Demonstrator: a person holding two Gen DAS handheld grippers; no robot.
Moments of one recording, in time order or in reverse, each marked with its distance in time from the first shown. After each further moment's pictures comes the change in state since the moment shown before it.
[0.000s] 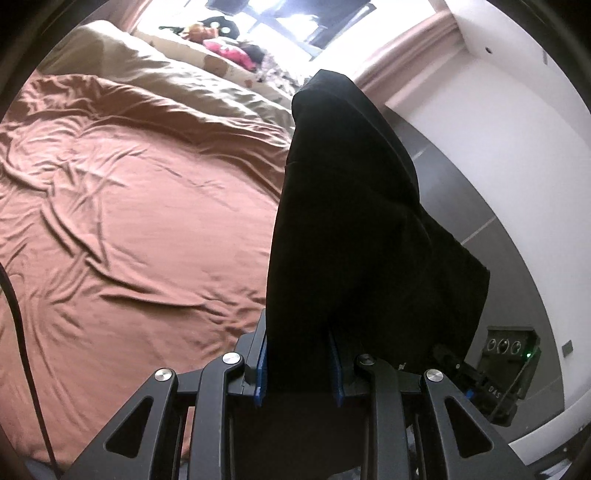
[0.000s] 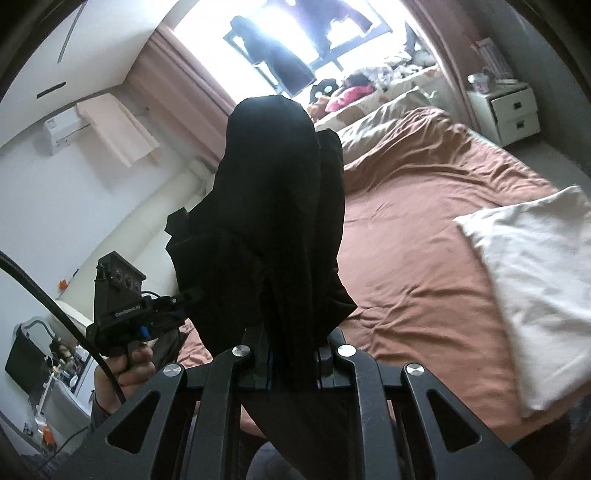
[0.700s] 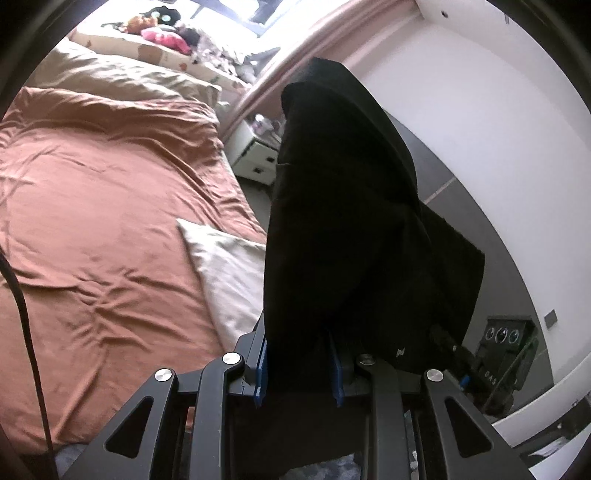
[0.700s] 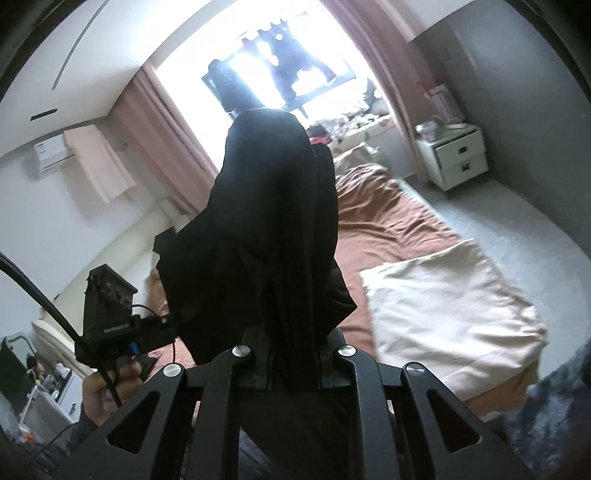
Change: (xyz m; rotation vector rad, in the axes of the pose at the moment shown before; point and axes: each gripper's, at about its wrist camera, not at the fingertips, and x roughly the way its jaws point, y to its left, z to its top) left arm 0.089 -0.178 -0.043 0.083 0.085 -0.123; right arm -0.177 -0.058 0.007 -0.022 -0.146 -0.148
